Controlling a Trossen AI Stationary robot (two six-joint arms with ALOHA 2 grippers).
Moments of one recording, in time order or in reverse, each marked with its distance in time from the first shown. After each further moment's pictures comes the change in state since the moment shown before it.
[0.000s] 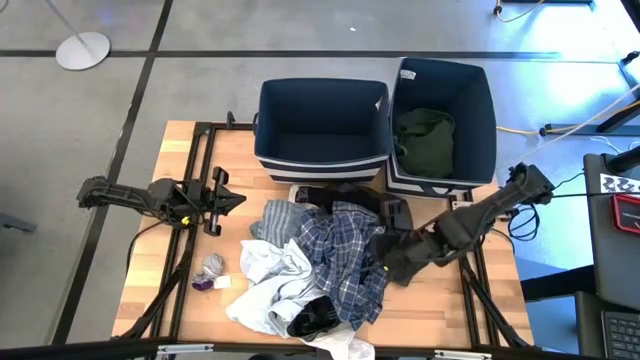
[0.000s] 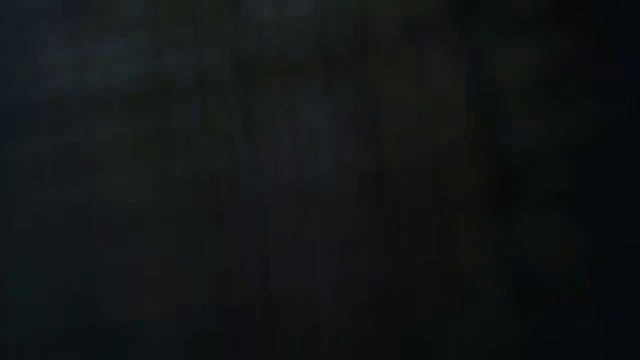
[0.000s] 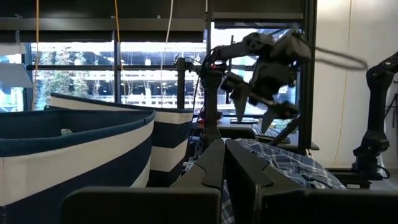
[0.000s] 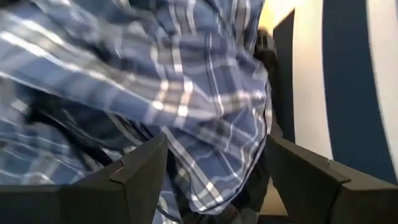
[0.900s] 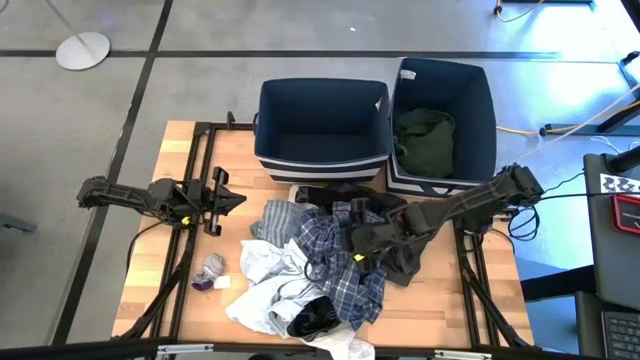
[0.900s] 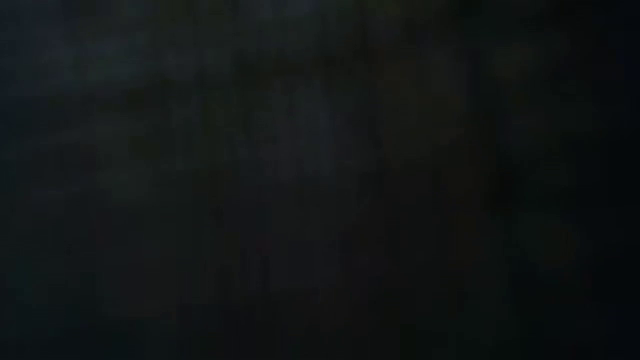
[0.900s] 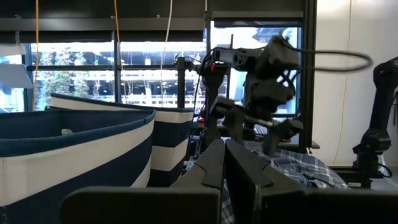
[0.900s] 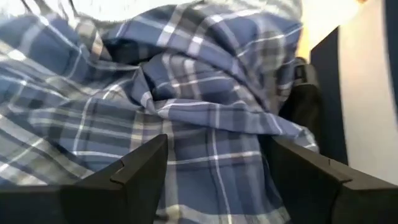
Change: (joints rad) left arm 0.000 0.000 0.000 -0.002 0.000 0.008; right arm -0.180 0.094 -0.111 0.388 -0.202 -0.162
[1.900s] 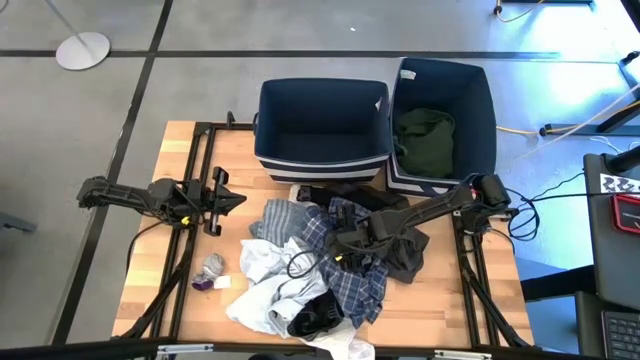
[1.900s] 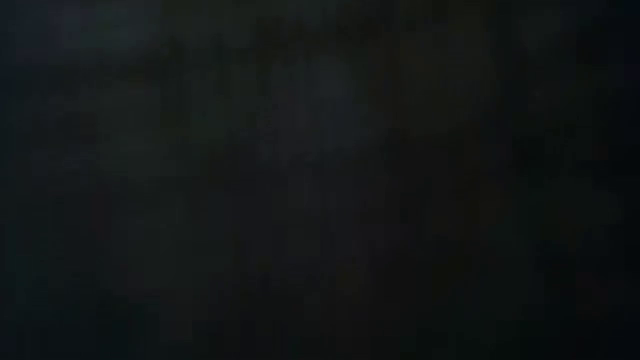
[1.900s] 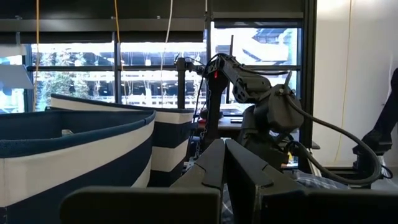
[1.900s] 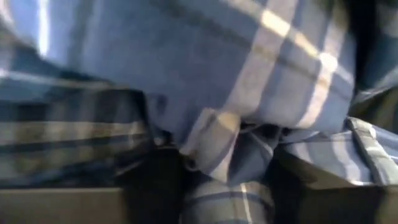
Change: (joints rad) left arm 0.000 0.000 0.000 0.002 0.000 0.000; right arm -0.083 0.246 0.004 0.006 -0.017 0.002
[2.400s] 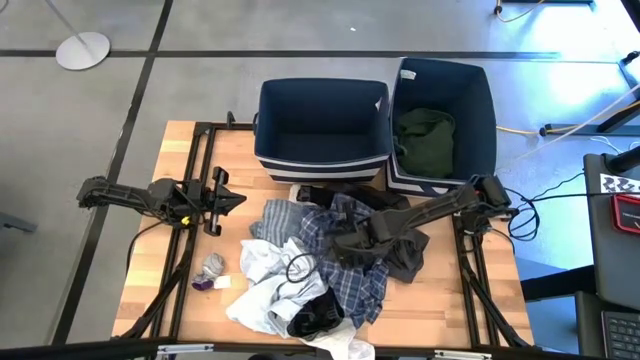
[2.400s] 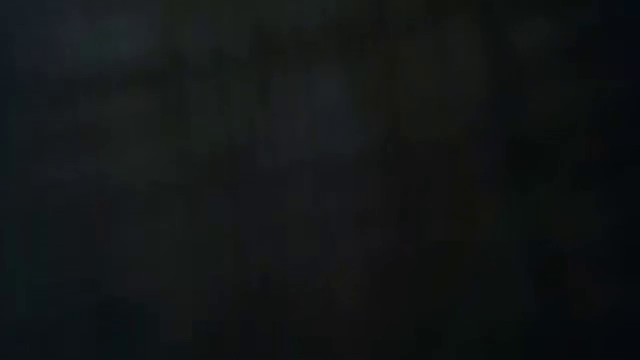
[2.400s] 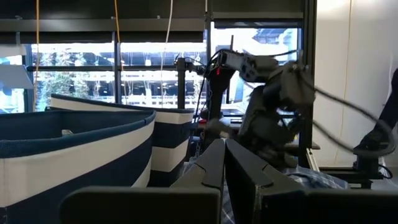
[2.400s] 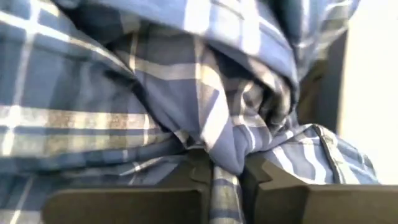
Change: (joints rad) left arm 0.000 0.000 0.000 0.000 0.000 0.000; right arm 0.047 0.000 0.195 -0.232 0.133 -0.023
